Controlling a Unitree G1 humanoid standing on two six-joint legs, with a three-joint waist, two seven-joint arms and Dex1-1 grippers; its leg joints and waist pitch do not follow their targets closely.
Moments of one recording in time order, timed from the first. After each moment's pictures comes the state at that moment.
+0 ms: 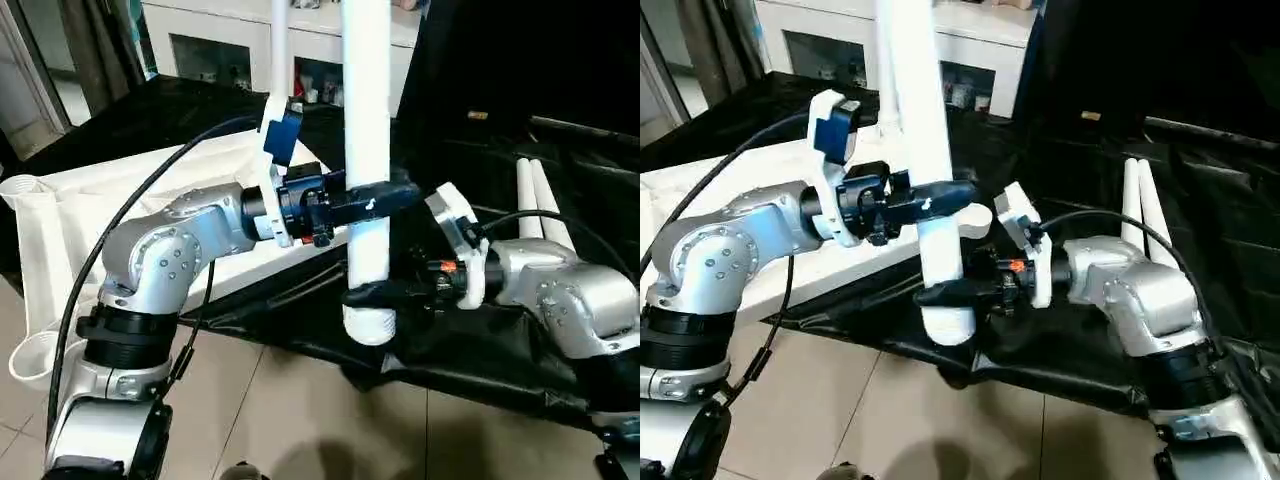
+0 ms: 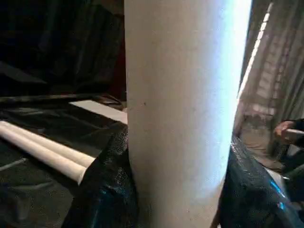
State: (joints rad) left arm -0.72 0.27 -0.03 -0.04 -0.79 0.81 -0.87; right arm -0.54 -0.47 0.16 0.04 0.58 0.65 1.24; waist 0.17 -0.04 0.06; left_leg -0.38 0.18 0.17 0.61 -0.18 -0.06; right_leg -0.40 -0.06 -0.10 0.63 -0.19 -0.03
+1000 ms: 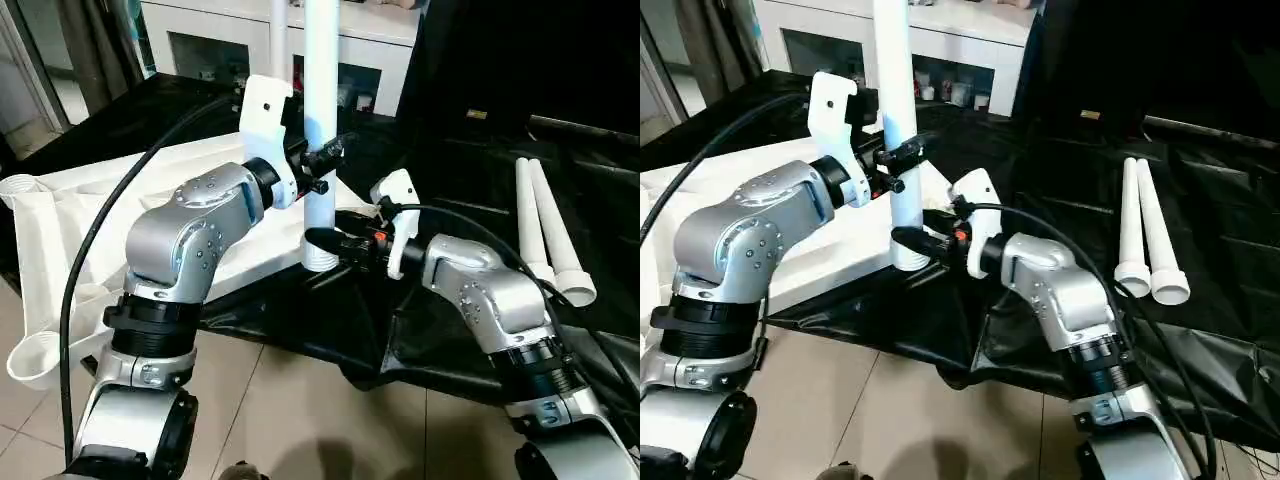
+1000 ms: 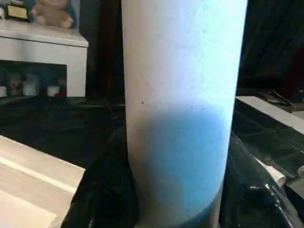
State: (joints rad) left arm -0.77 0.18 0.01 0.00 -0.47 0.79 -0.32; right arm -0.60 -0.23 0.15 0.22 0.36 0.51 0.78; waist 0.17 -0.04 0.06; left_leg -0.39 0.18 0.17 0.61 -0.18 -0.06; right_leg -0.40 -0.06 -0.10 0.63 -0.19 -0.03
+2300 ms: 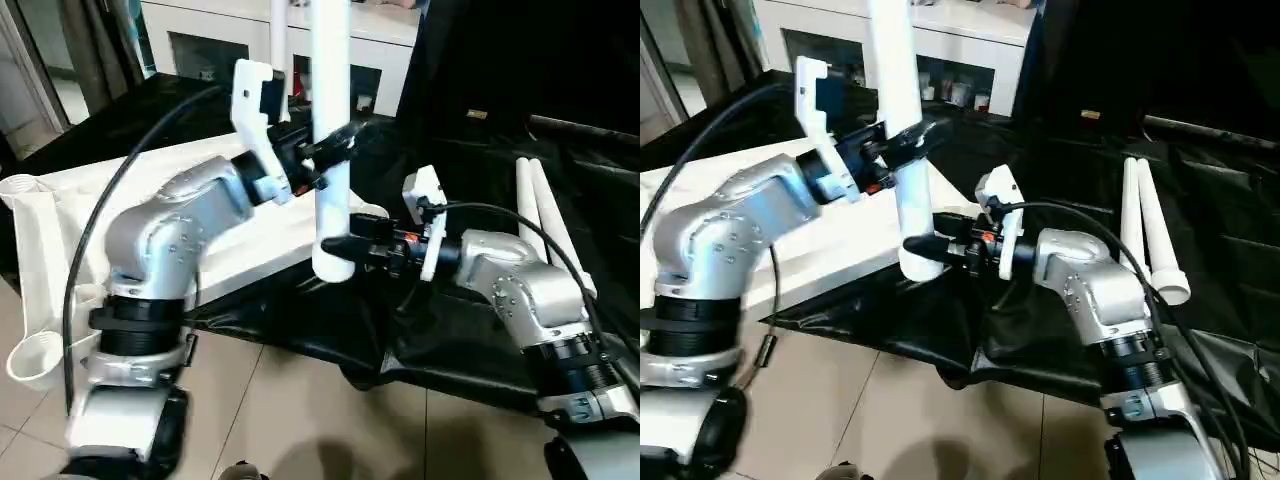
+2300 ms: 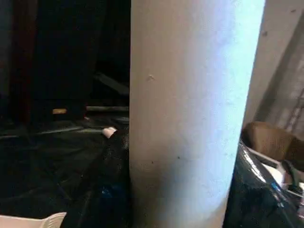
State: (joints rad) left arm -0.77 0.24 0.08 0.01 -0.65 0.77 -0.64; right arm -0.60 -0.34 0.12 0.21 0.44 0.50 1.06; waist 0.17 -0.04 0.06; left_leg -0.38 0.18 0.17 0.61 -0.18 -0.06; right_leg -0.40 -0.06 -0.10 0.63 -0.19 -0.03
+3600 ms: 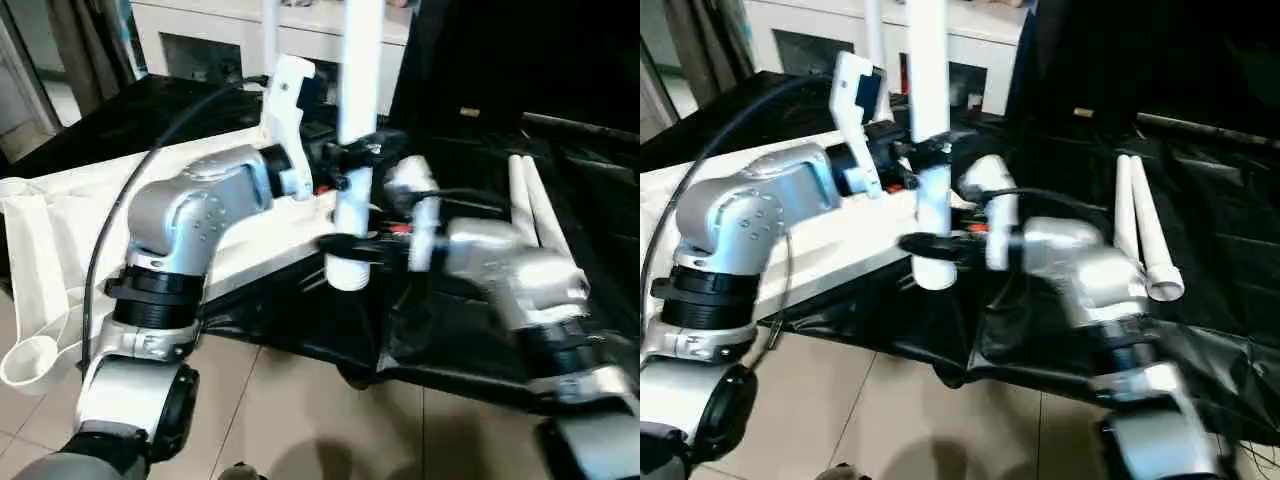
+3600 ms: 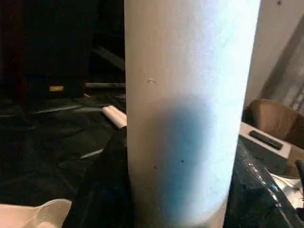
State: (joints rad) left arm -0.88 0.21 0.00 0.10 -0.58 0.83 -0.57; right arm -0.68 -0.28 0.16 0.26 0.40 0.58 0.95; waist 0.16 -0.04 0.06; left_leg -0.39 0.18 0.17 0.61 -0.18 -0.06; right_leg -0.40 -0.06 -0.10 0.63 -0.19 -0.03
